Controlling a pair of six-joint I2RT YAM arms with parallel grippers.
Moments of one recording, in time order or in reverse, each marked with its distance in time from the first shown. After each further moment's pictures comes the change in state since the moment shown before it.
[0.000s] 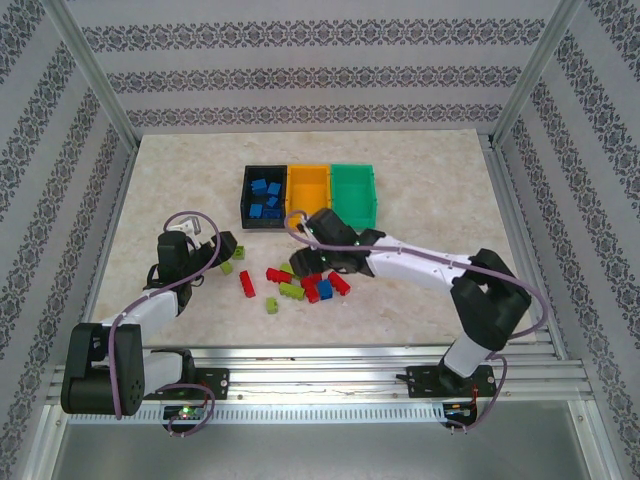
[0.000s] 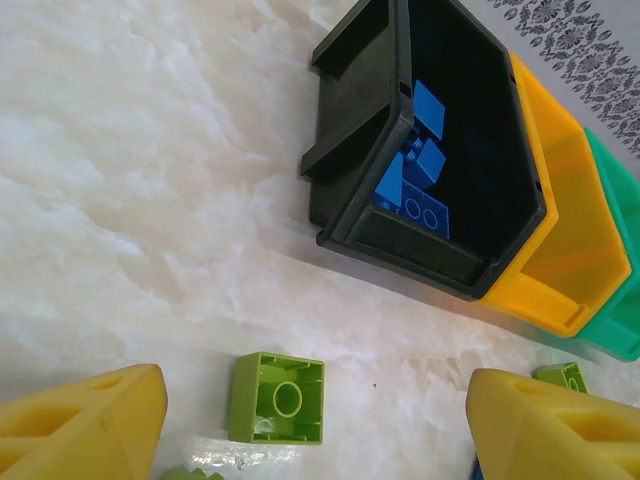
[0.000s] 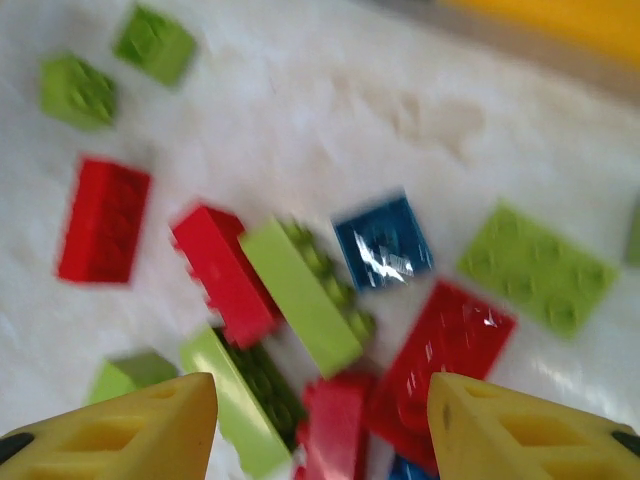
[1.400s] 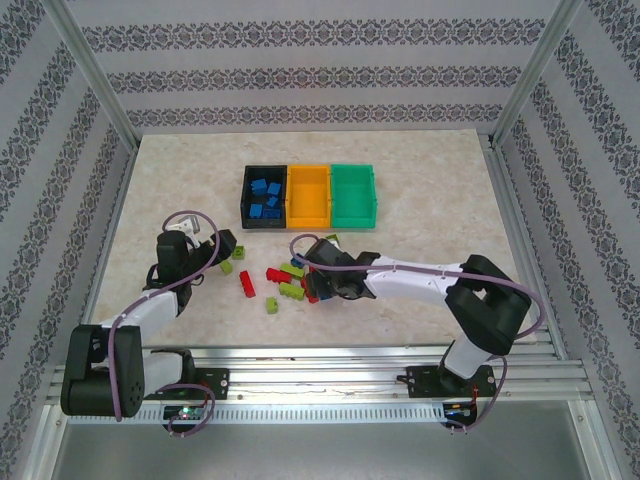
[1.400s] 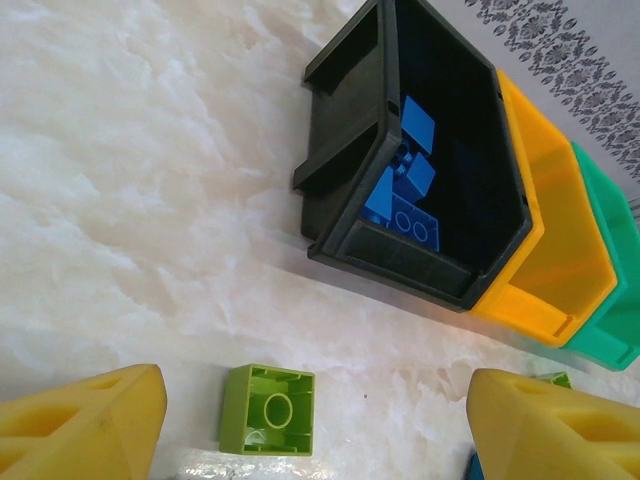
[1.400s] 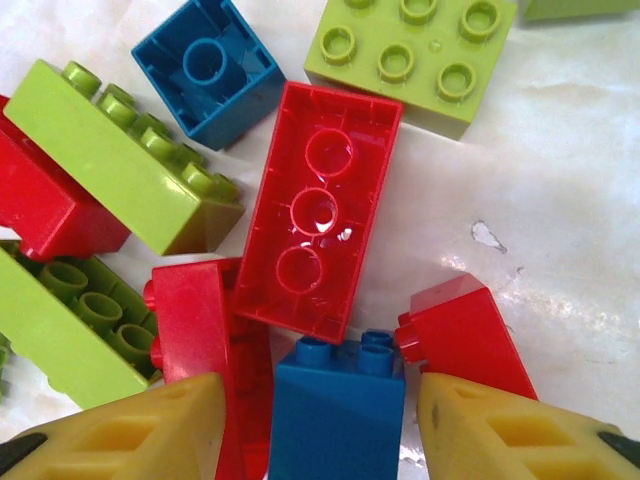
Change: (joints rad) left arm 0.000 -0.015 0.000 0.016 -0.004 -0.011; right arm 0.079 0.013 -0.106 -0.039 0.205 0.236
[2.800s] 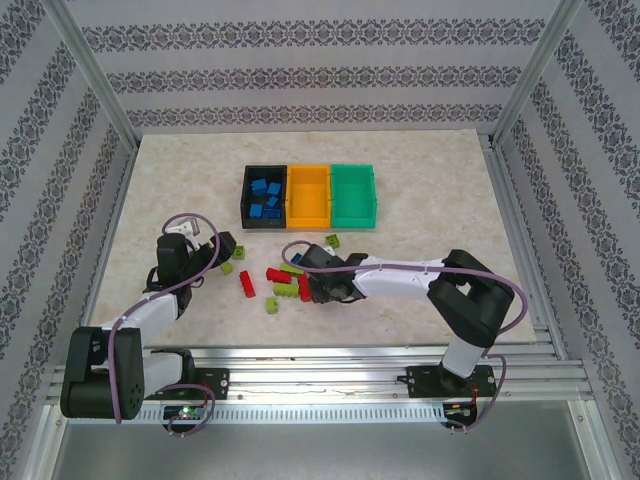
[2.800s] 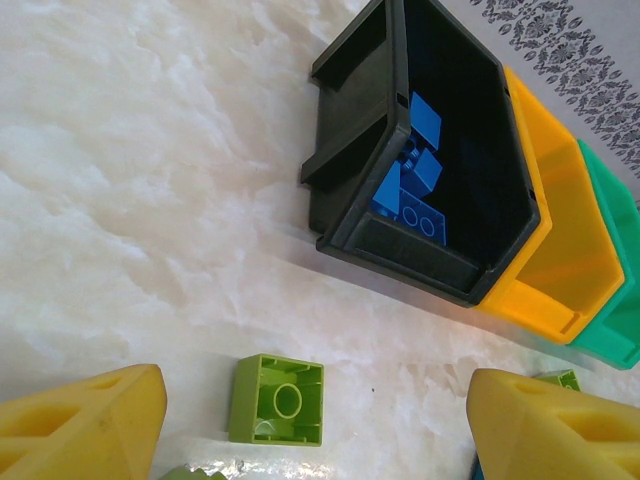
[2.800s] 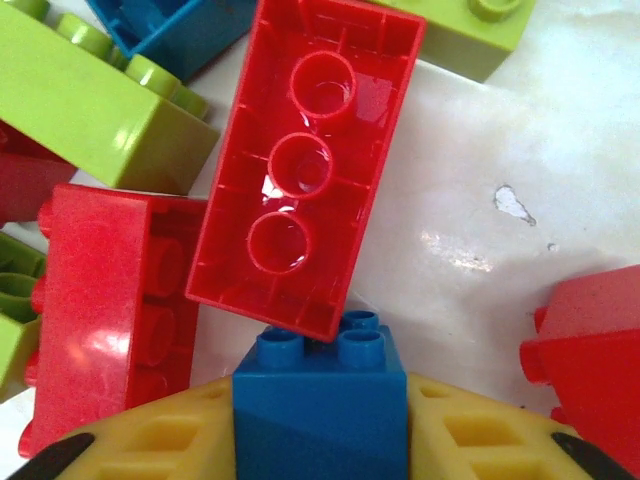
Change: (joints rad) left arm 0.000 -0.006 -0.023 0.011 -0.008 0.000; right arm 0.028 0.085 0.032 -0.045 0.019 -0.006
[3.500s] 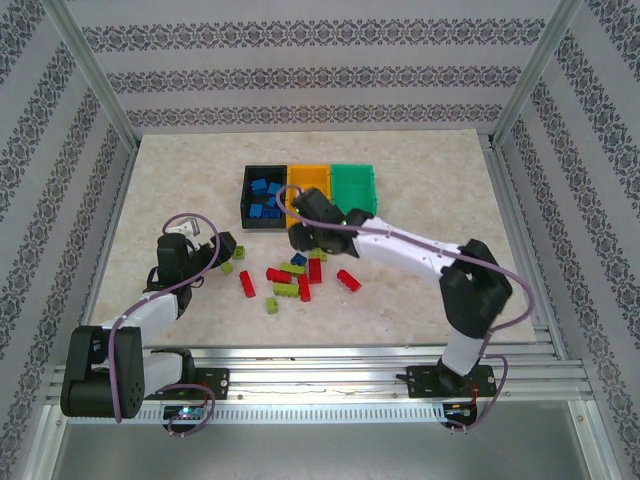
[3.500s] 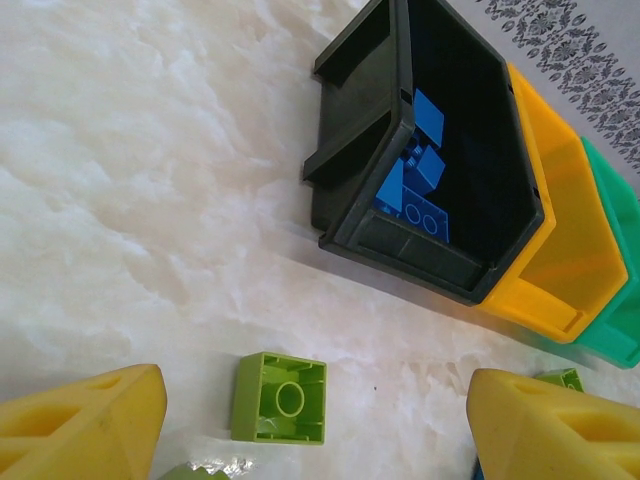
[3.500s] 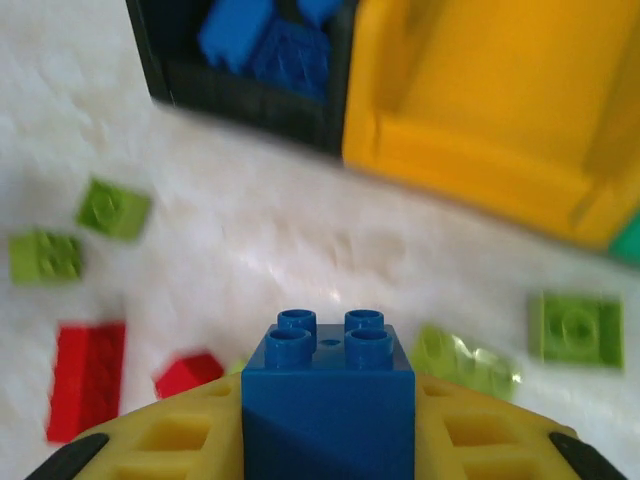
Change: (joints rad) left arm 0.000 0.006 0.000 0.000 0.002 0.000; right arm -0.140 0.075 0.428 -0.037 -0.072 -0.156
